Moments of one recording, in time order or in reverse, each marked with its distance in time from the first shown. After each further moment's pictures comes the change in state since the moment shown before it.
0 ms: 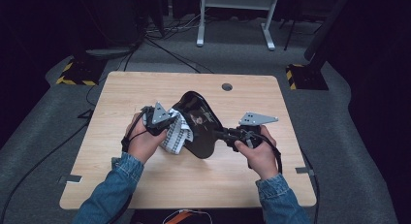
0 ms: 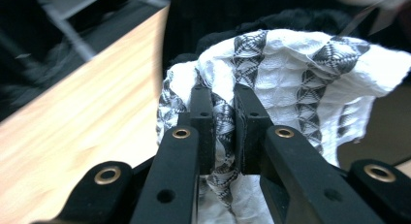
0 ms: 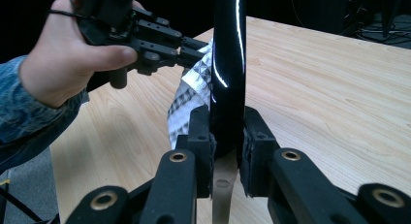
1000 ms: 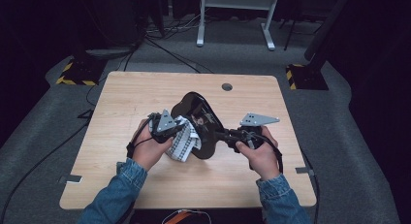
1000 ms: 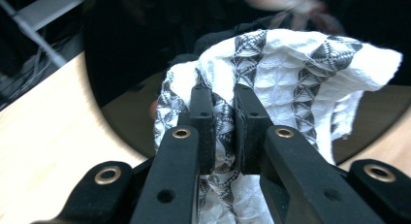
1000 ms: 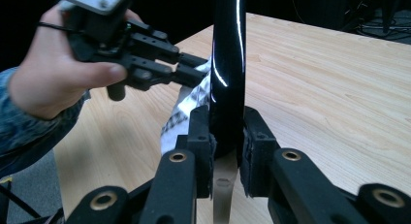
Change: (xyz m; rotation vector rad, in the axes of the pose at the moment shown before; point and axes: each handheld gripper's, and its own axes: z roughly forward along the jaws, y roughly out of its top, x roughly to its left) left arm -0.023 -0.003 0.001 -0.034 -0.092 0.007; right arm 0.002 -0.001 -0.005 0.014 0.000 0.007
